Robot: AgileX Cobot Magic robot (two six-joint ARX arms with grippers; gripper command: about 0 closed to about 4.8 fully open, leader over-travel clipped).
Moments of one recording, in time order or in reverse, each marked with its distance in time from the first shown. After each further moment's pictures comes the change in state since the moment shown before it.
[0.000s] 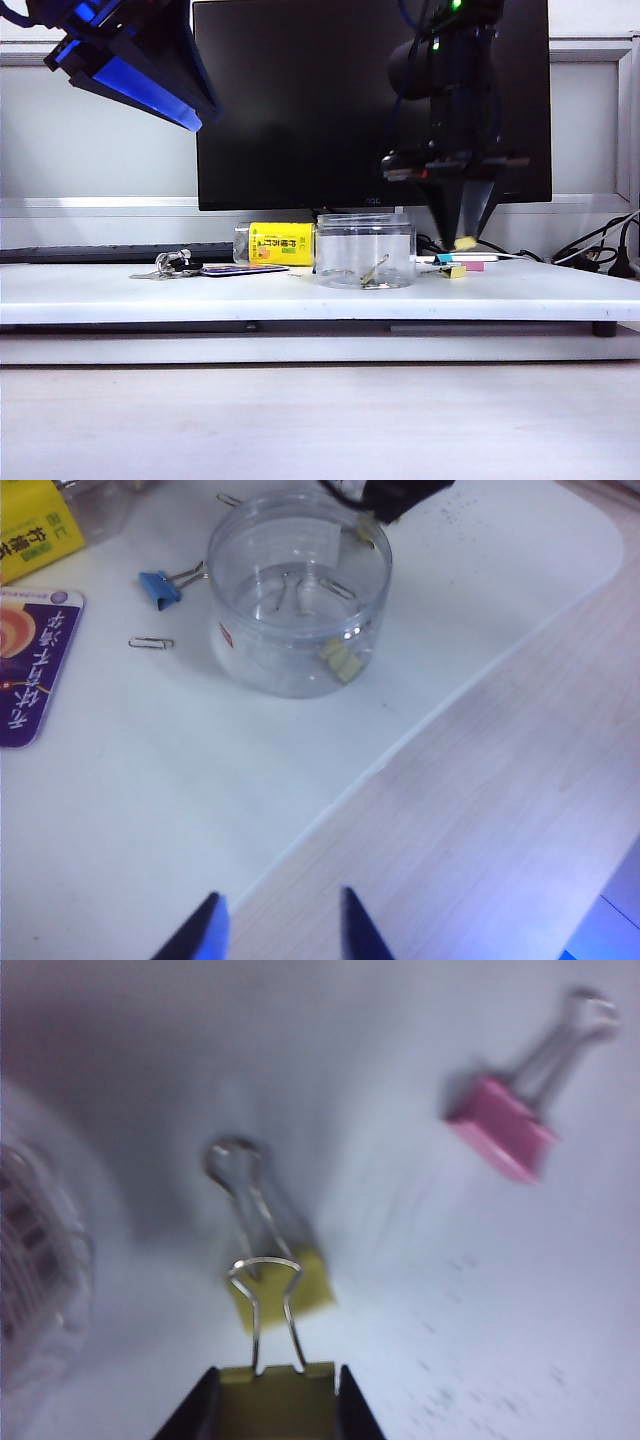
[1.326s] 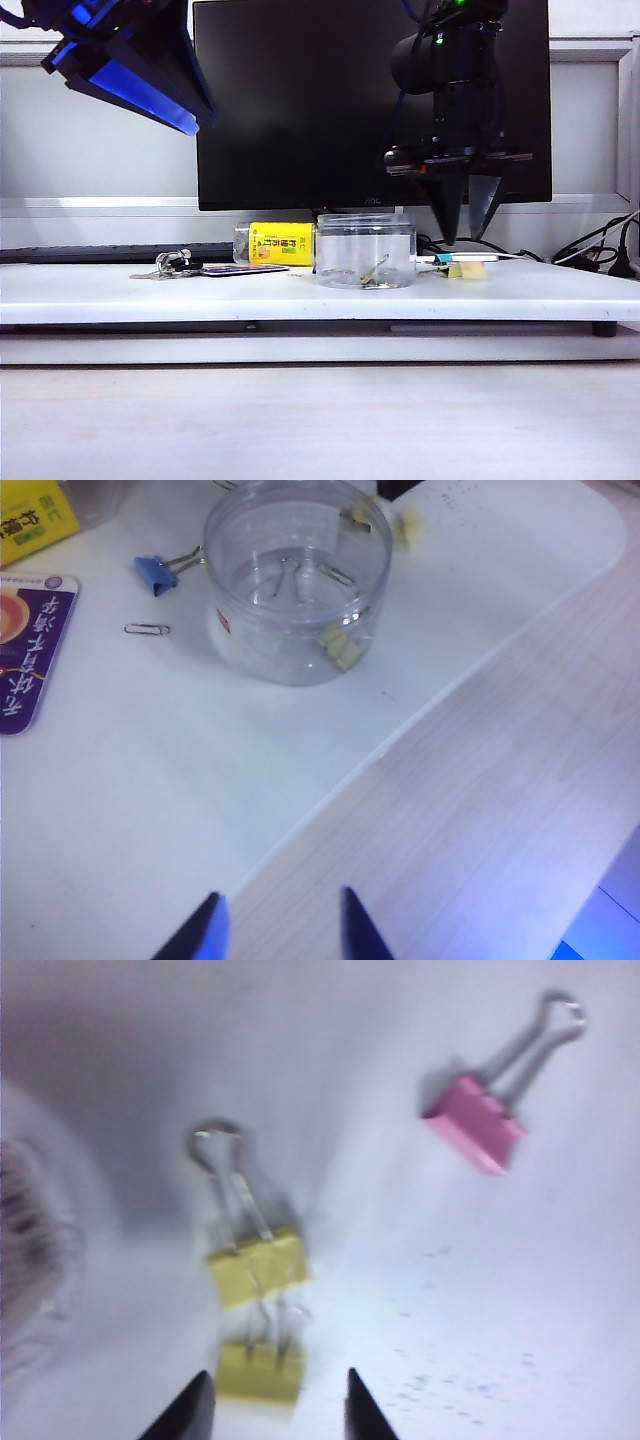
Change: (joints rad) left arm 0.000 0.000 0.000 -0.018 0.000 0.000; right arm -0.006 -0.024 -0.013 0.003 0.024 -0.004
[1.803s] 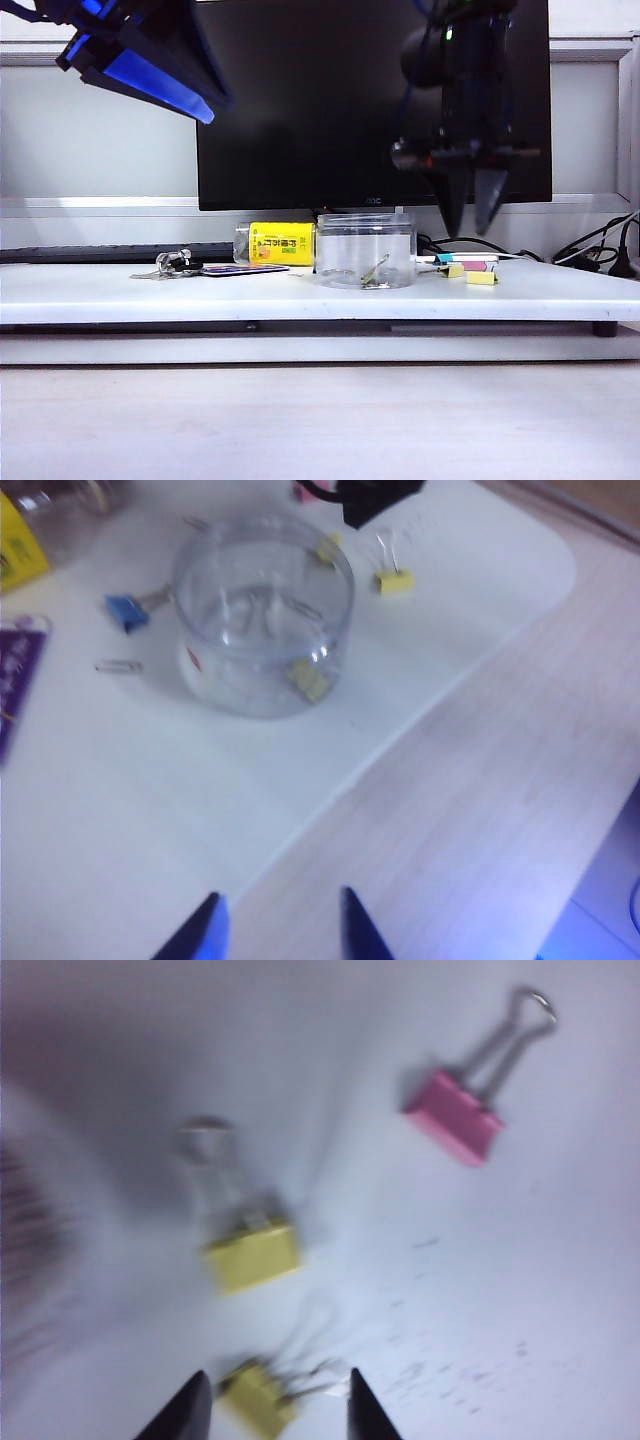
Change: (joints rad) left arm 0.001 0.000 0.000 0.050 0.061 -0.003; right arm -0.015 -0.027 0.000 -0.004 -0.051 0.000
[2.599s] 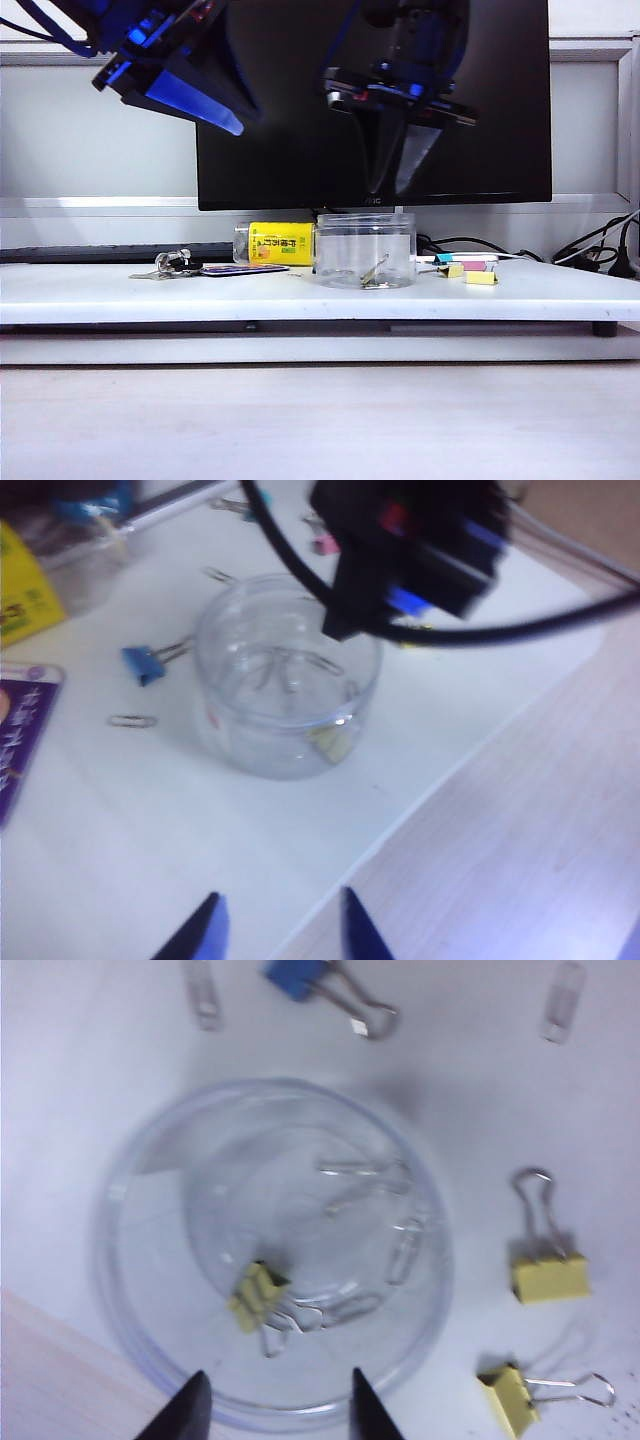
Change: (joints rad) left arm 0.000 0.093 0.001 0.153 -0.016 -0.034; right arm 0.135 -0.081 0.001 0.029 -0.166 0.000
